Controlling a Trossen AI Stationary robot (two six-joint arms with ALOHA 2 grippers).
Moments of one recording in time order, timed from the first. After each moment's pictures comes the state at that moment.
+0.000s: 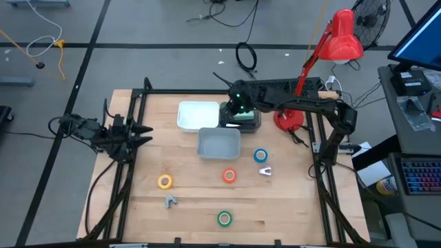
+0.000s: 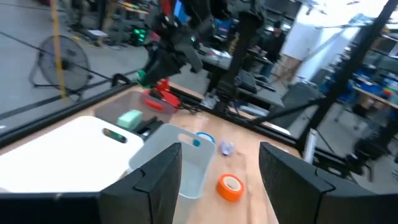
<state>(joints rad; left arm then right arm) -0.47 0.03 0.49 -0.54 -0.60 -0.40 -0.35 1.75 1.49 -0.53 0.07 0.47</state>
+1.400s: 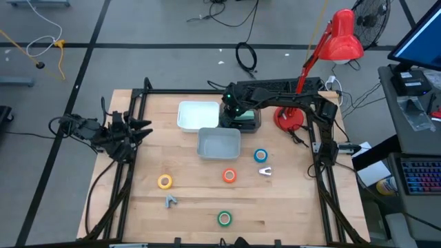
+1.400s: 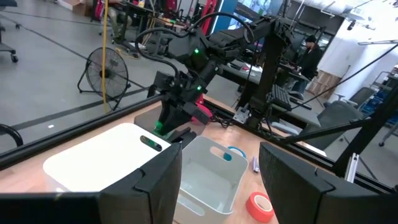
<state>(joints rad) -0.47 0.03 0.49 -0.55 -0.76 -0.42 -0.45 1.98 1.49 -0.51 -0.08 0.29</state>
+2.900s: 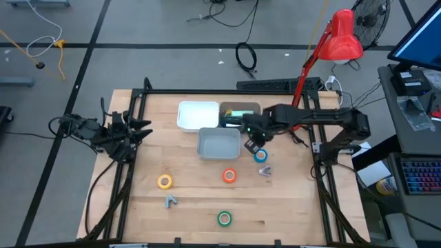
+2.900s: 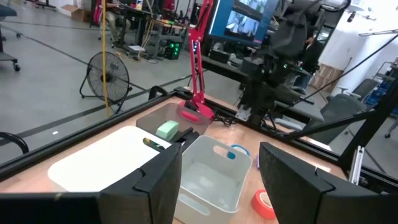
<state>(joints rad) -0.47 0.03 0.49 -0.55 -0.76 -0.37 -0.08 1.61 1.49 -1.29 0.08 0.70</state>
